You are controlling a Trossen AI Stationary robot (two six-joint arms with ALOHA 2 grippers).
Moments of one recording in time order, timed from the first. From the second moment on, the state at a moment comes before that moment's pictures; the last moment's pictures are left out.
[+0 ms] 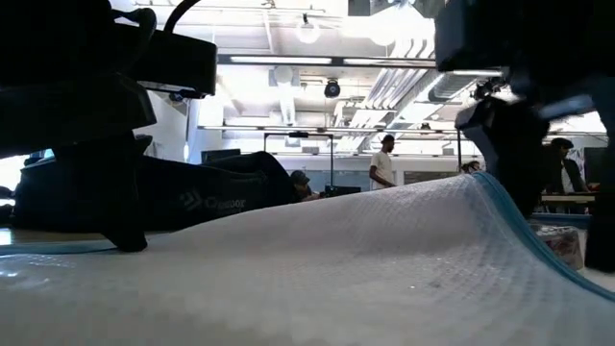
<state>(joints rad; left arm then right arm) -0.64 2.09 1.36 -0.88 -0.45 -1.19 0.61 1.96 1.28 -0.65 0.19 0.58</state>
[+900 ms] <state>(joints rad) -0.65 2.09 1.36 -0.88 -0.45 -1.19 0.64 1.96 1.33 -0.69 0.19 0.73</state>
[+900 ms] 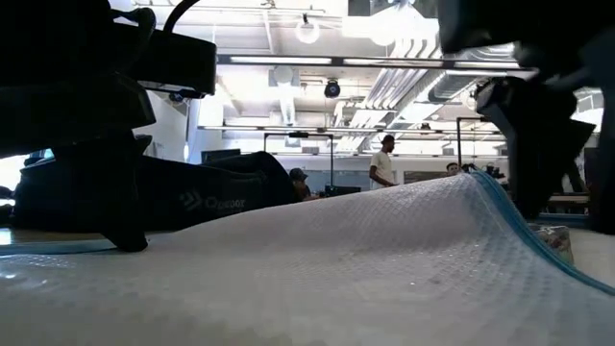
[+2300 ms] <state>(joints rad) -0.65 2.09 1.36 -0.88 -0.45 -1.19 0.60 1.91 1.33 -0.82 0.18 0.87</state>
